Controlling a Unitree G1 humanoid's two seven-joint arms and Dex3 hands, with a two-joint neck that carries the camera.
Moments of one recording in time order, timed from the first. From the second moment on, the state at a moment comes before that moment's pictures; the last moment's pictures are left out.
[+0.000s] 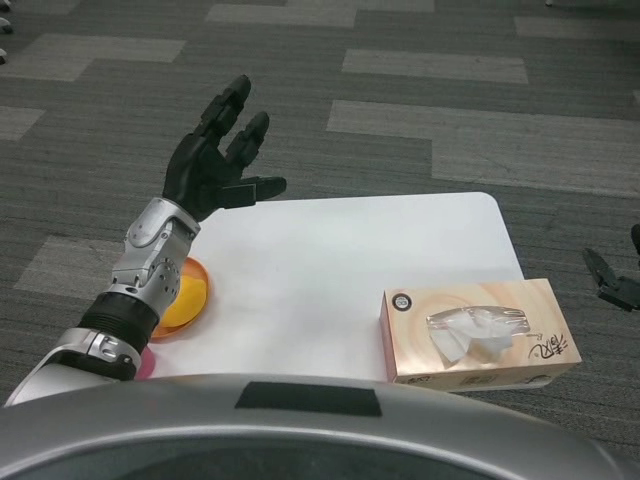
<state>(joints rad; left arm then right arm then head) -0.30 0.17 -0.08 0.50 -0.56 -0.35 -0.43 -0.04 -0.50 -0.45 0.82 0.14 -0.52 0.24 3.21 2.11</state>
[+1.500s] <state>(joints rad) -0.30 0.17 -0.10 0.50 -0.56 -0.35 -0.43 0.02 -0.48 -0.33 0.90 0.12 -0.54 0.27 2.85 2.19</state>
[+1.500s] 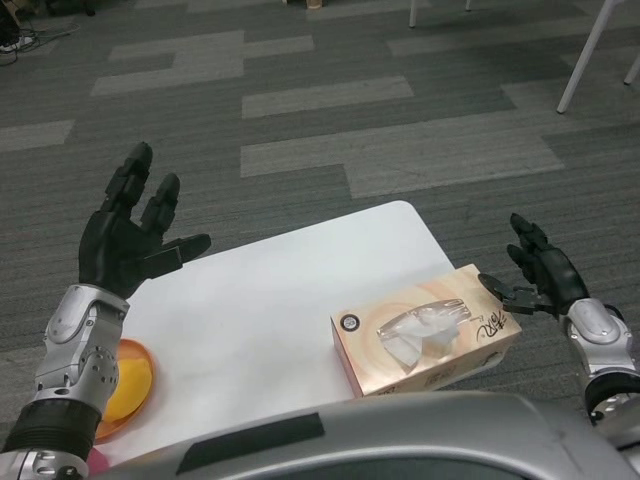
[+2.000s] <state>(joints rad) -0.29 0.17 -0.10 0.50 -0.56 -0.35 -0.43 0.00 -0.49 -0.13 0.88 0.15 -0.55 0.26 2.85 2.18</state>
